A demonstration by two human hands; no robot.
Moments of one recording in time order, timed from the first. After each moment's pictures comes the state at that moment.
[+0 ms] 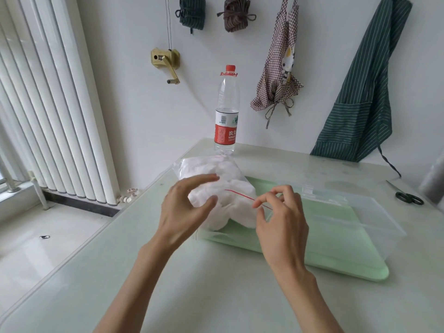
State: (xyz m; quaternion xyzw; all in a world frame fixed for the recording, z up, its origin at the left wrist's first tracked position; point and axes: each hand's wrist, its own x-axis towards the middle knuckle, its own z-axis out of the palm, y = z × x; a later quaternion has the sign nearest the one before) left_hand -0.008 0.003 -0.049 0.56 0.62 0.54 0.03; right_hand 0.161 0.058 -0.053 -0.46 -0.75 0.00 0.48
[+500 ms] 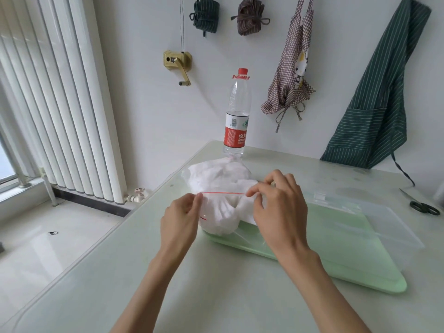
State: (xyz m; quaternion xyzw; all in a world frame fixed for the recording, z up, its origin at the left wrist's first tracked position) left_hand -0.019 0.001 -0.069 0.37 0.74 0.55 0.11; right_hand 0.134 0.069 -0.027 -0.39 -0.80 -0.07 0.45
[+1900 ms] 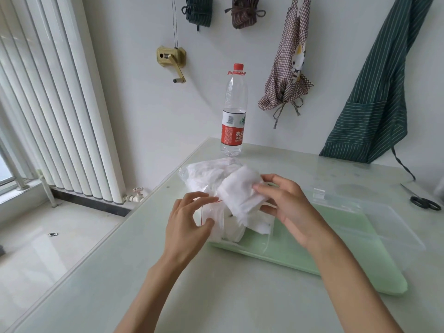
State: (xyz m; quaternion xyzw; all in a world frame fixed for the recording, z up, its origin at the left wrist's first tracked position) left_hand -0.015 0.008 -0.079 0.51 0.70 0.50 0.03; right_hand 0.149 0.089 0.002 -0.33 -0.63 0.61 0.35
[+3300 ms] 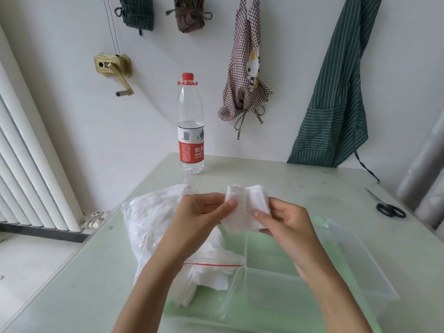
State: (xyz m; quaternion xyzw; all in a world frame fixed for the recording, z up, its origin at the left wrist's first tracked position) left_hand 0.048 0.101 0.019 0.51 0.53 0.57 0.37; right_hand 0.204 0.157 0.004 -0.37 -0.64 0.51 0.45
